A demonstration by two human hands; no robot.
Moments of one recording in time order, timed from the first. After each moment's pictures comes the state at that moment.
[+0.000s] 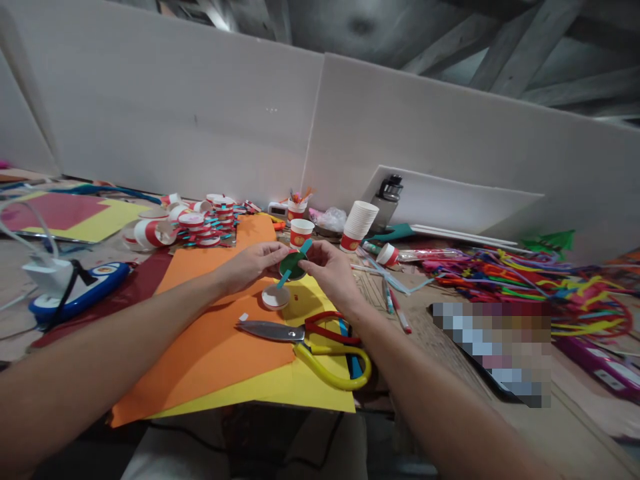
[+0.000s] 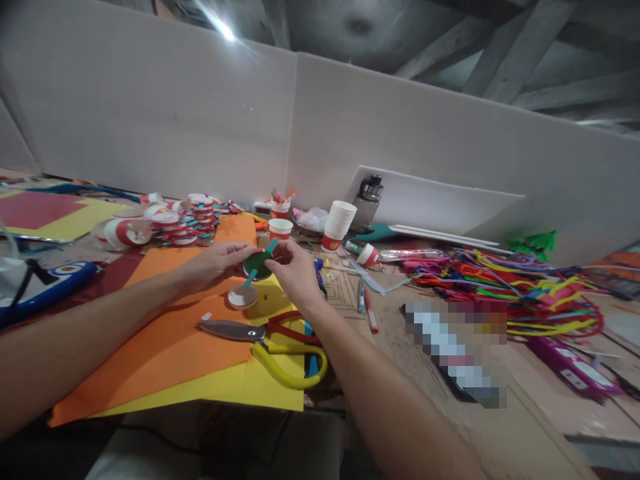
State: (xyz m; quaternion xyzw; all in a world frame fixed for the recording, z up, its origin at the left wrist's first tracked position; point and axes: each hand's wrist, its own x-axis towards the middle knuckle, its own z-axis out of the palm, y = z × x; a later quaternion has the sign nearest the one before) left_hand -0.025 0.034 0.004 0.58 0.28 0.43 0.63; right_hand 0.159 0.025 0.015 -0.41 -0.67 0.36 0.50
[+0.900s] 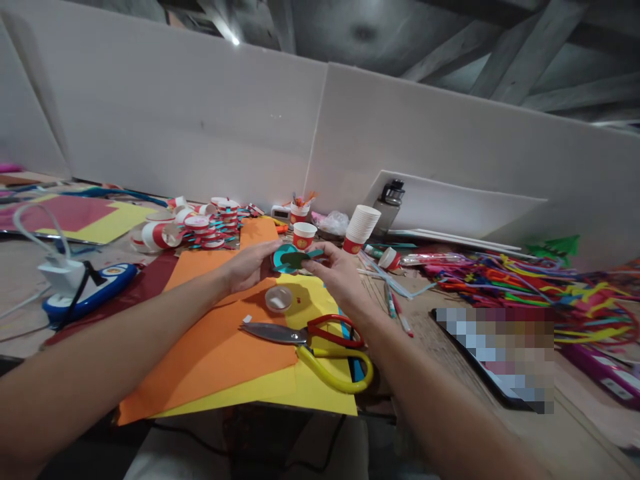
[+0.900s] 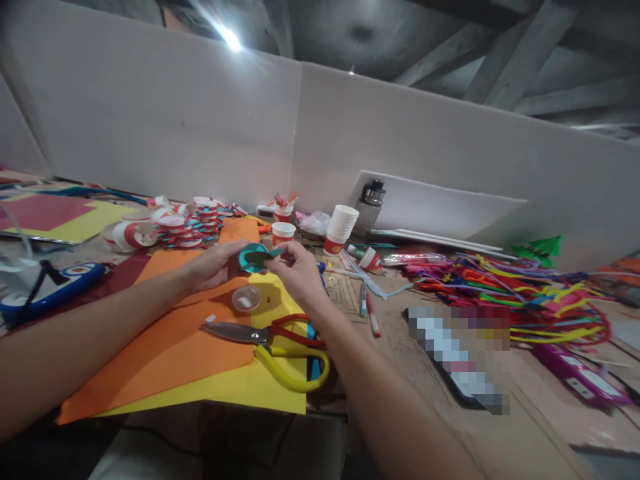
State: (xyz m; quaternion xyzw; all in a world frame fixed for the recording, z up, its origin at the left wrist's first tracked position) left_hand -0.025 0.038 0.011 0.47 0.30 0.47 0.68; right_hand 0.161 0.014 0.031 -0.40 -0.69 0.36 0.49
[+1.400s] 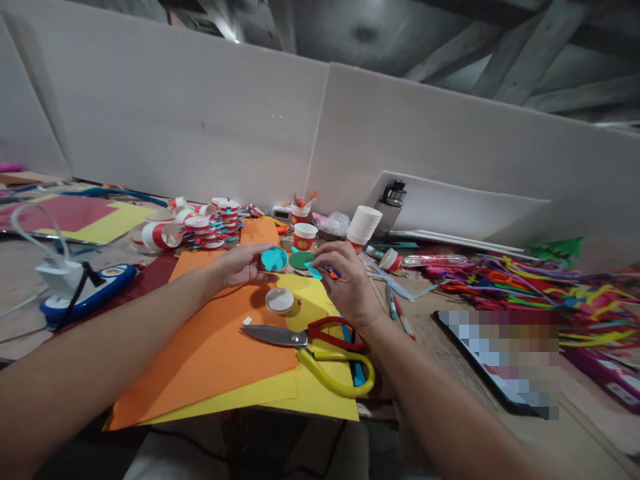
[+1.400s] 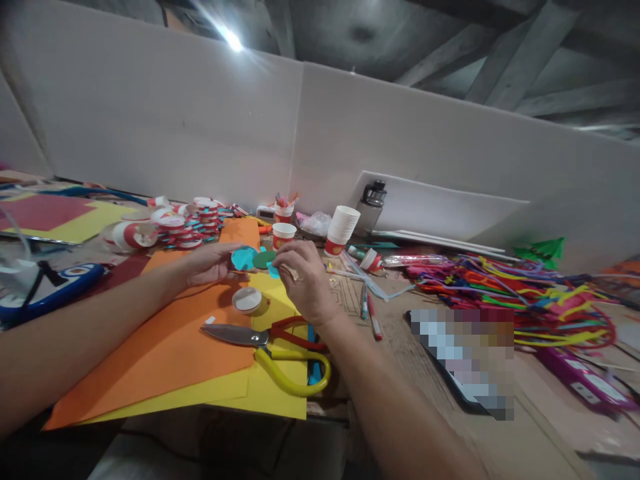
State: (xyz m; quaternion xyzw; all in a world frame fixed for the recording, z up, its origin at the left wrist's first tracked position) left_hand -0.047 0.055 0.005 0.39 0.37 0.42 0.73; right_hand 0.181 0.009 0.030 -0.27 -0.83 0.01 0.49
